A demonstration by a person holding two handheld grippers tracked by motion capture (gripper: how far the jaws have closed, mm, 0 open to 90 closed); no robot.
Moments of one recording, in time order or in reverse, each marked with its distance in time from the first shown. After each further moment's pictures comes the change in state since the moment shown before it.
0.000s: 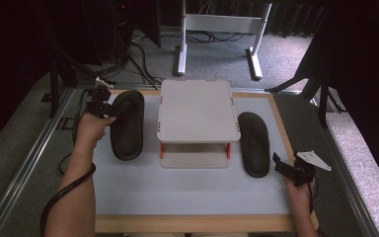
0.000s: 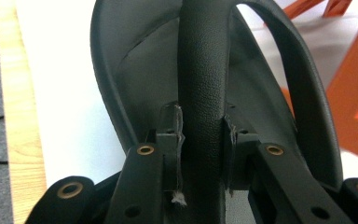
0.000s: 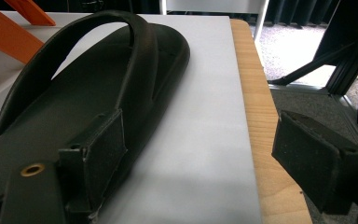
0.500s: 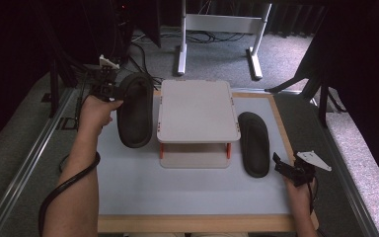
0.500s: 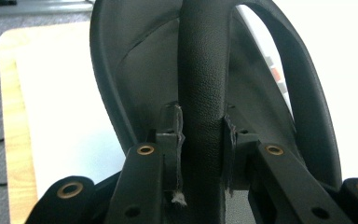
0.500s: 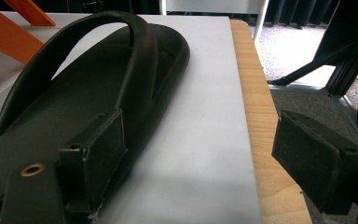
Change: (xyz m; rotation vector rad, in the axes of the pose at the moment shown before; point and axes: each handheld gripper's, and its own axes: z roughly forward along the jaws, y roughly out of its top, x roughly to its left) left arm -0.045 0.038 -0.048 -0.073 -0.035 0.022; right arm 0.000 0.000 0.000 -0.003 0.000 0.002
